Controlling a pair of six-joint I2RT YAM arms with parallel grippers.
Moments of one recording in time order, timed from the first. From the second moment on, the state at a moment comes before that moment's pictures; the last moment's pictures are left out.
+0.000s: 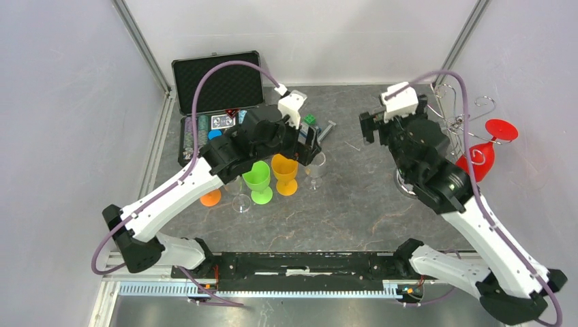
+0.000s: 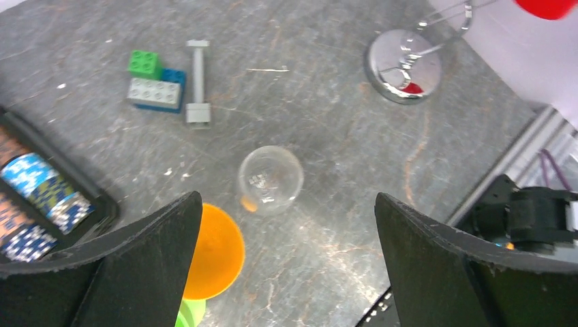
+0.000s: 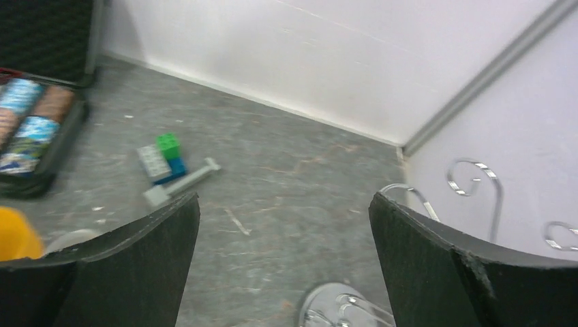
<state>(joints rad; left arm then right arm) -0.89 1.36 1.48 -0.56 -0.05 -0.22 0.68 0.90 1.22 -0.41 0.52 -0.20</state>
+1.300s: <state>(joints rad) -0.85 1.20 1.30 -0.52 -0.10 -0.26 0.12 0.91 1.24 -0.62 1.08 -0.67</state>
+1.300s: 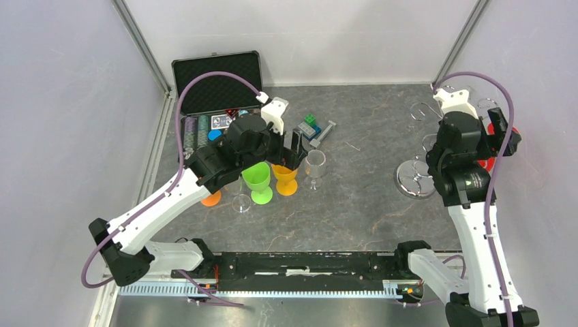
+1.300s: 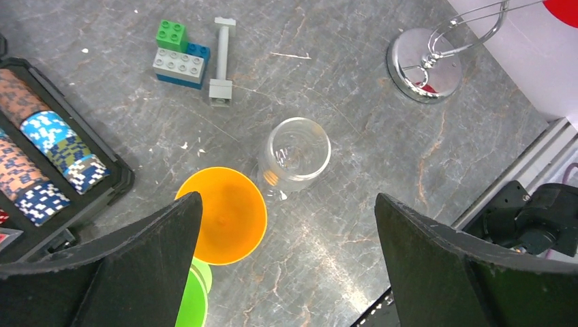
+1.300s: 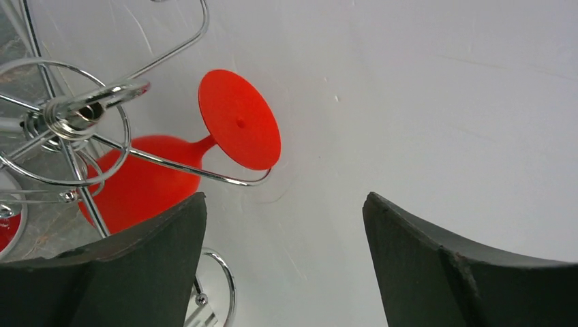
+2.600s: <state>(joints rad) -0.85 1.27 1.36 -0.53 -0.07 -0.31 0.03 0.93 1.06 -0.26 0.87 -0.88</state>
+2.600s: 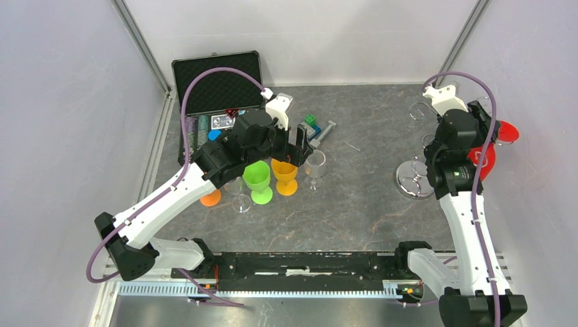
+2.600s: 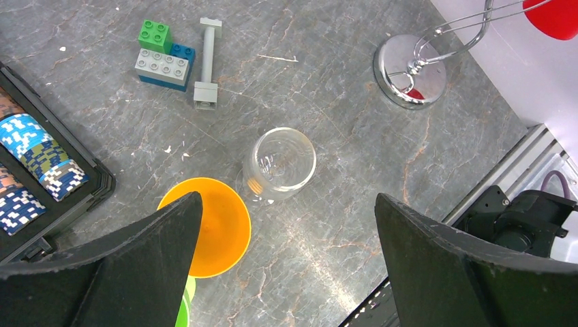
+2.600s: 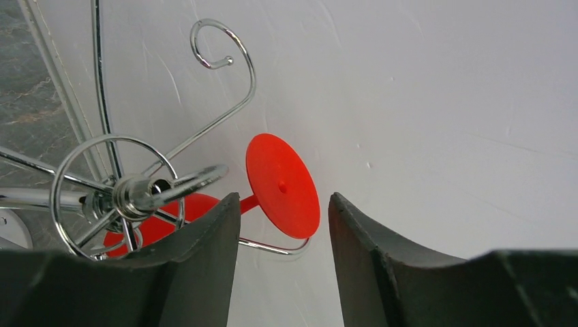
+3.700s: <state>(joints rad) -0.84 1.21 1.33 -0.52 -0.08 -0.30 -0.04 1.10 1.32 -0.67 0.81 -0.73</state>
